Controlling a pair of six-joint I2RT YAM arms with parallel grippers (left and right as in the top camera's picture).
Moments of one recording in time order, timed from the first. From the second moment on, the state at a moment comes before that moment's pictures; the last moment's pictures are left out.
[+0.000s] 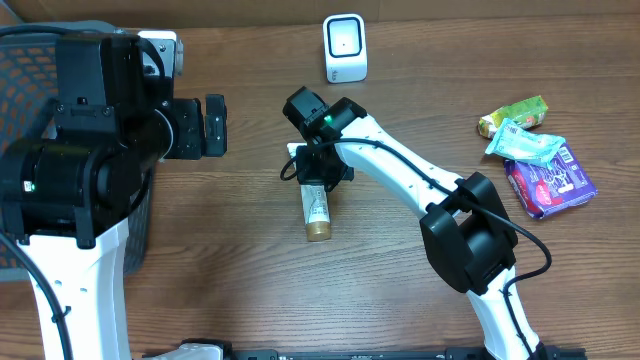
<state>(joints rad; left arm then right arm) -0.10 1.44 2.07 -1.47 -0.06 -0.05 0.71 2.25 1.92 -1.08 -0.14 0.65</state>
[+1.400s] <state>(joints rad) -0.10 1.44 2.07 -1.47 -0.06 -0.05 0.80 2.22 1.83 -1.00 -0.30 0.58</state>
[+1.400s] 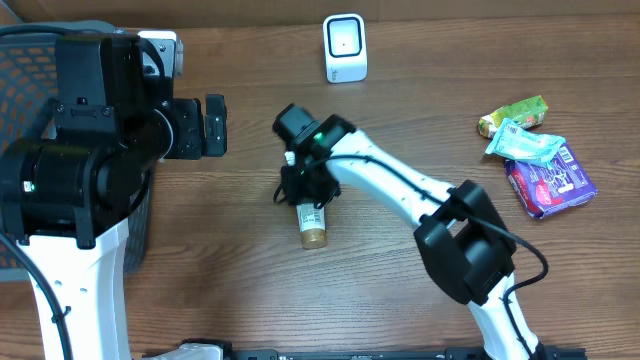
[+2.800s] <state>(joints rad) -0.10 1.44 2.07 -1.47 -0.06 -0.05 0.37 2.21 1.84 -0.95 -0.36 0.51</state>
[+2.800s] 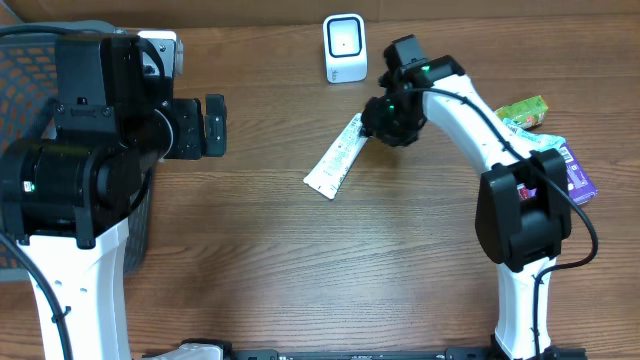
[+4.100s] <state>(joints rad) -0.10 1.44 2.07 -1.47 -0.06 -0.05 0.39 2.04 1.36 -0.69 -0.69 0.36</state>
